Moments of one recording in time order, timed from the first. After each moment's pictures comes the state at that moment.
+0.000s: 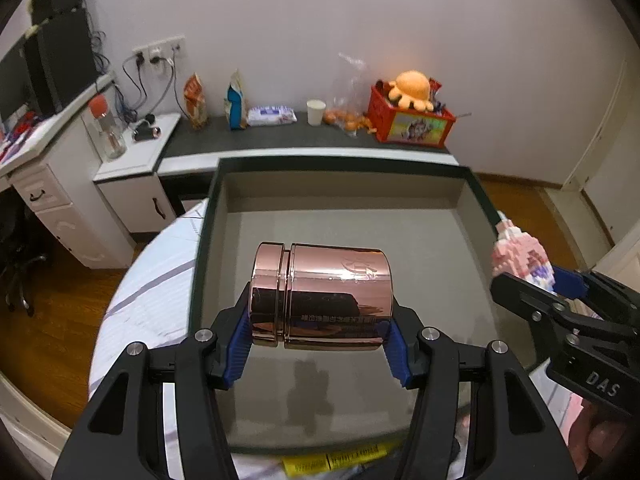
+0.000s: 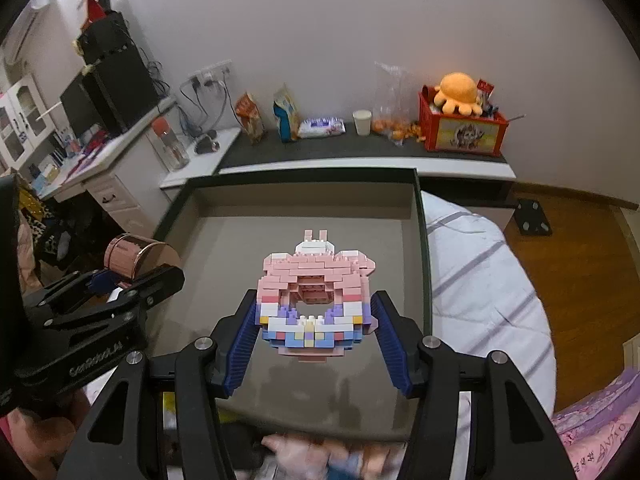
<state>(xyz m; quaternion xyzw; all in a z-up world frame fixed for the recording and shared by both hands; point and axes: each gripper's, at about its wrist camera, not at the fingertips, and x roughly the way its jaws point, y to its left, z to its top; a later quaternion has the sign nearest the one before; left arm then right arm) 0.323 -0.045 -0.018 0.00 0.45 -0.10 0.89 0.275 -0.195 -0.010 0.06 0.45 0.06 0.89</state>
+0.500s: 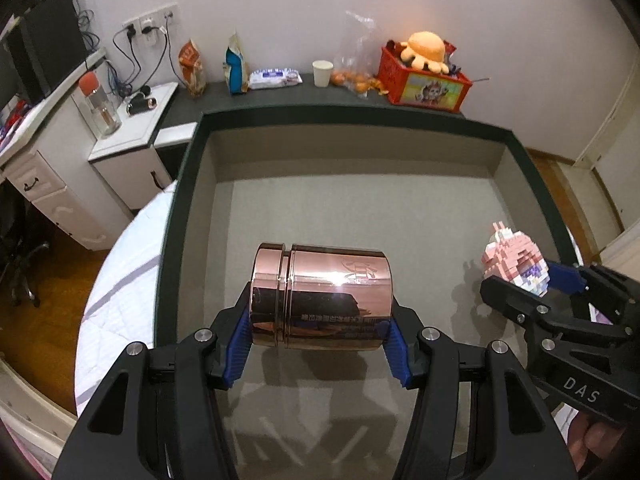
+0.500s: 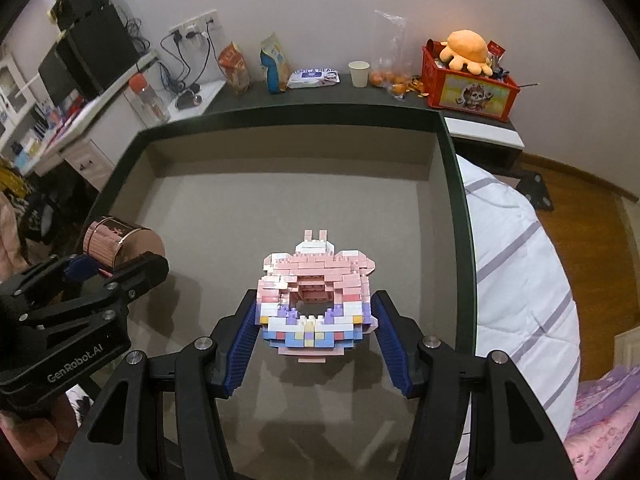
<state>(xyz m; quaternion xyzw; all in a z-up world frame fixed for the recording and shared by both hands) 0.356 -0.056 -0.056 0.02 0.51 -0.09 0.86 0.317 -0.194 -0.056 0.03 0.52 0.05 0.85</state>
